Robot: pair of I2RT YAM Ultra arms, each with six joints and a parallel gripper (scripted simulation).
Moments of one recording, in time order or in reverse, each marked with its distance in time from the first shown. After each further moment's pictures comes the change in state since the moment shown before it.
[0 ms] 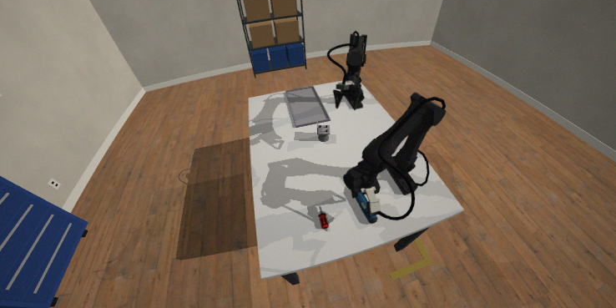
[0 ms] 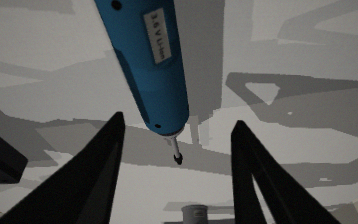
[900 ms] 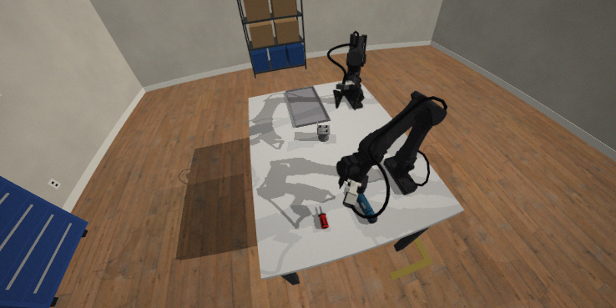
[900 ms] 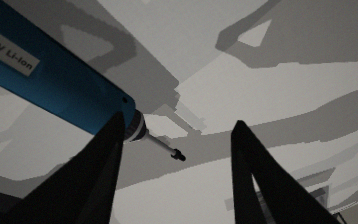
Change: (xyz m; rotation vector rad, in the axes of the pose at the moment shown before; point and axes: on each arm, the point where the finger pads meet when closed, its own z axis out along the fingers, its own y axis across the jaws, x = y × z) left arm 0.035 -0.045 0.003 0.184 -0.033 0.496; right arm 0.000 0.000 0.000 0.000 0.000 0.000
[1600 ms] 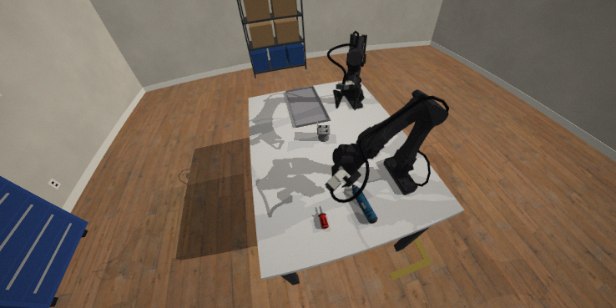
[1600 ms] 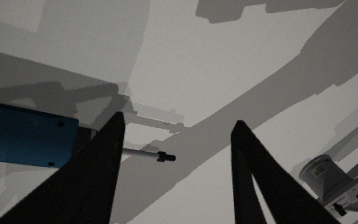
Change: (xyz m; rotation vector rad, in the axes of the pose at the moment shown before) left arm 0.027 -0.047 0.003 0.147 -0.046 0.448; right arm 0.000 0.000 0.000 0.000 0.000 0.000
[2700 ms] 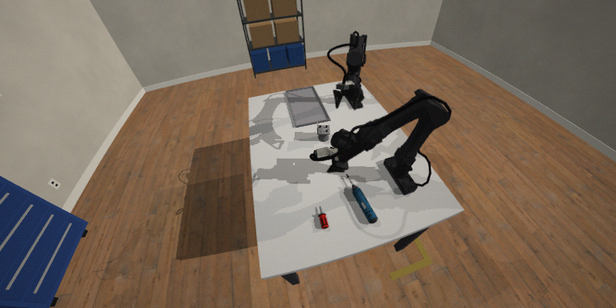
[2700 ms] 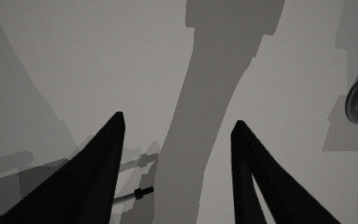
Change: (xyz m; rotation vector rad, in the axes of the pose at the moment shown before) left arm 0.018 -0.081 0.000 0.211 -0.145 0.659; right arm 0.000 0.000 0.000 0.000 0.000 0.000
